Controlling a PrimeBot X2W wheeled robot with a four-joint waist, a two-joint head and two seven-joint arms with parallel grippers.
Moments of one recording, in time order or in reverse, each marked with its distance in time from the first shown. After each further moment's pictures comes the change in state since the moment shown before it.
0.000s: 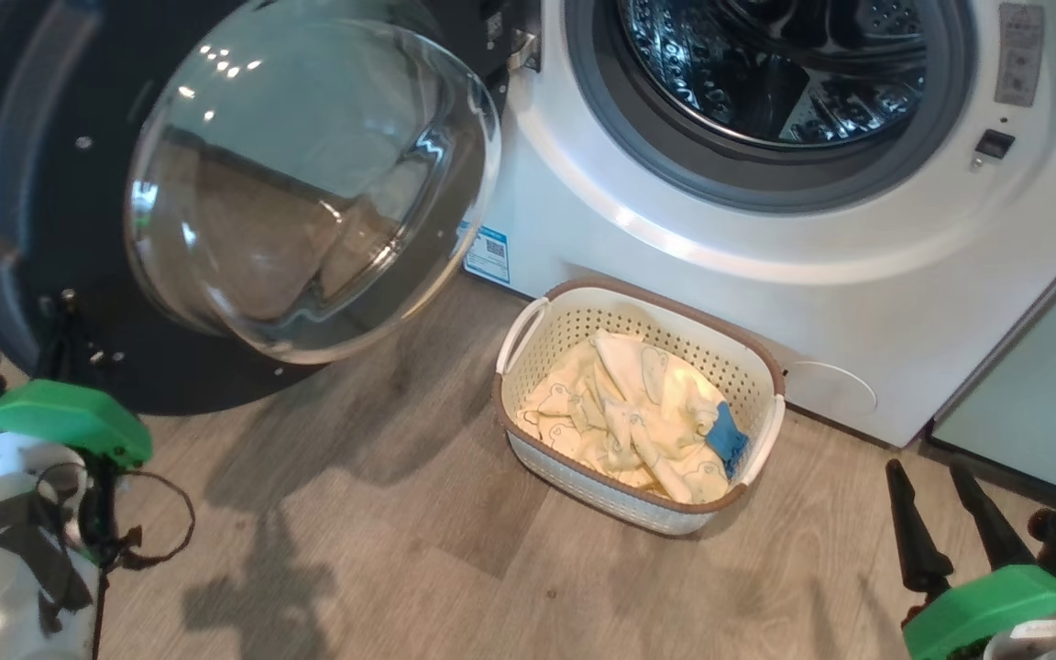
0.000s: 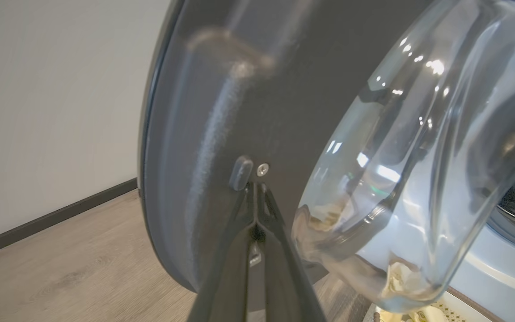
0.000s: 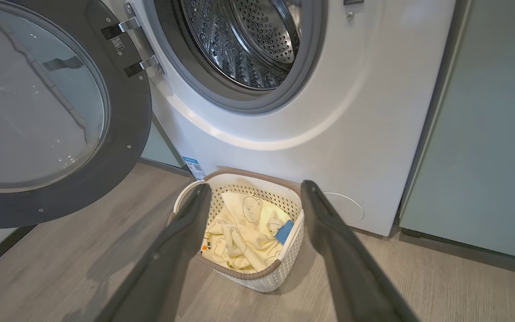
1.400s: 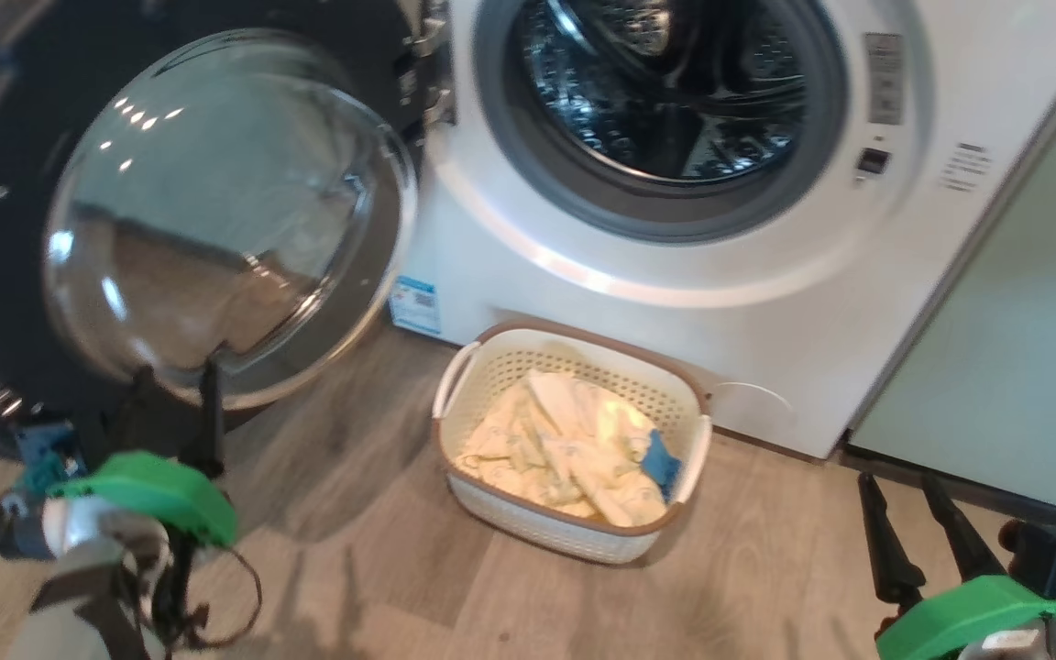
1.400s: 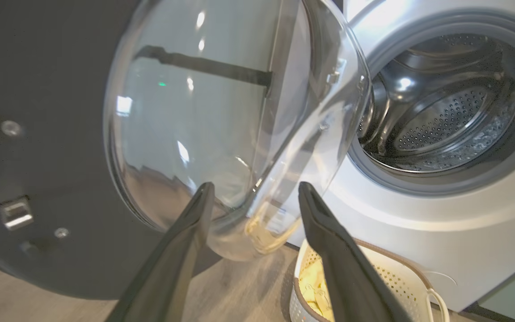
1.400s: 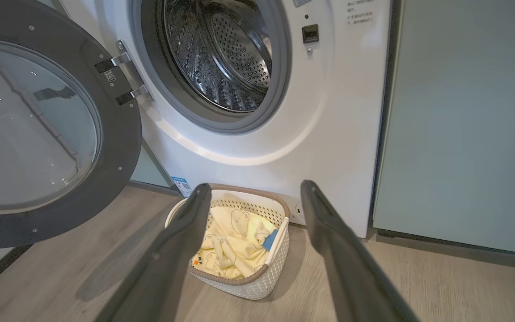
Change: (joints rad) left arm 0.148 -0.071 -0.064 -0.141 0.076 -0.106 -0.009; right arm 0.012 0.035 0.013 0.005 -0.007 0.000 0.000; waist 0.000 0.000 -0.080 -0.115
